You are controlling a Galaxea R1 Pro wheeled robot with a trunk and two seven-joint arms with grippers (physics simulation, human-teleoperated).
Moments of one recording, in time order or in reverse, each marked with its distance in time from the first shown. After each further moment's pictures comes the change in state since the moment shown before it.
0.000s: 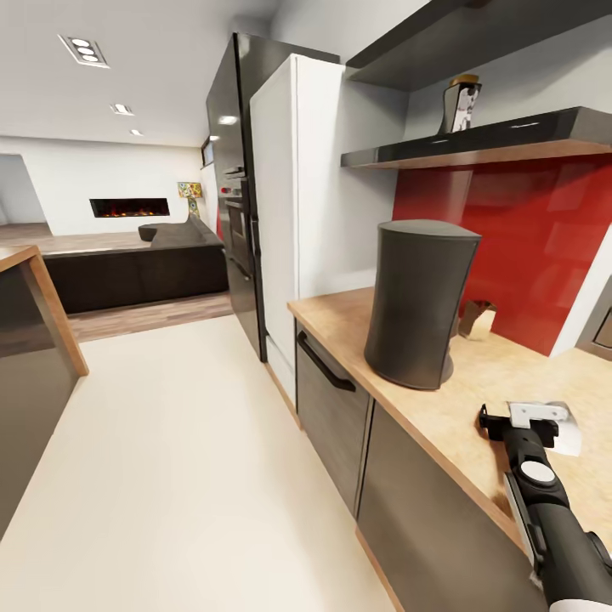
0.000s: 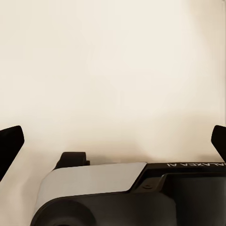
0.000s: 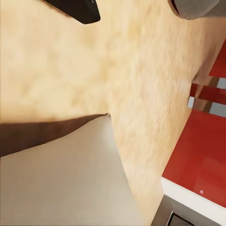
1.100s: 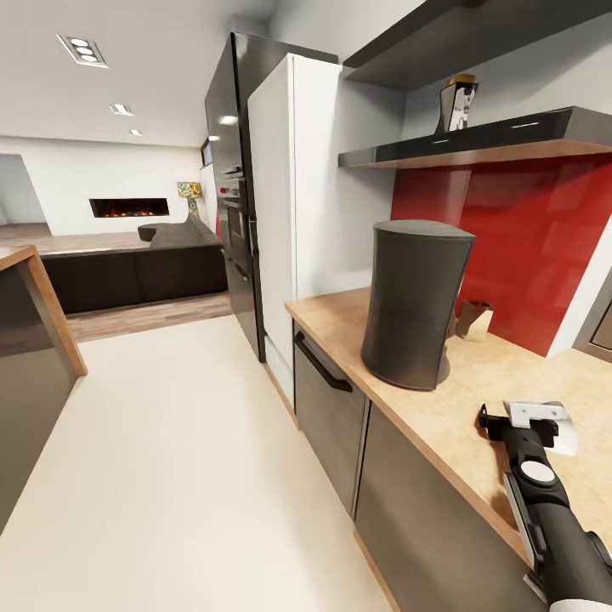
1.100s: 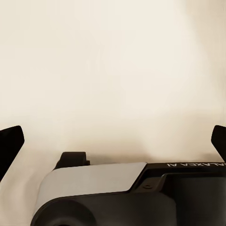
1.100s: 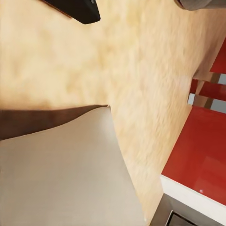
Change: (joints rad) left arm 0.000 0.000 0.000 0.000 0.000 0.000 0.000; right arm 0.000 -0.002 0.002 0.001 0.001 -0.001 0.002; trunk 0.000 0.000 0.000
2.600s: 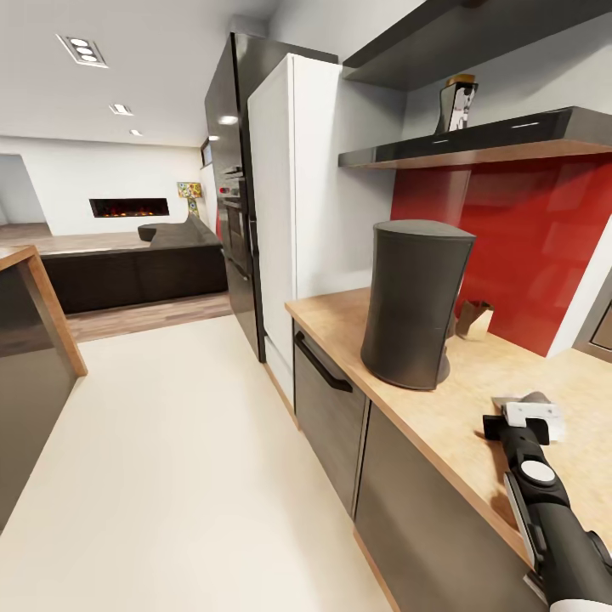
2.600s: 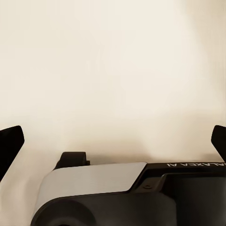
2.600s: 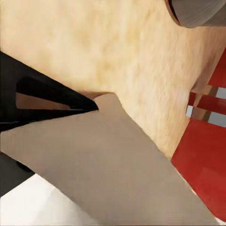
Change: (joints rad) left arm 0.000 0.000 0.000 0.000 0.000 0.000 0.000; right arm 0.000 0.000 0.001 -0.006 0.007 0.001 0.049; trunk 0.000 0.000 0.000
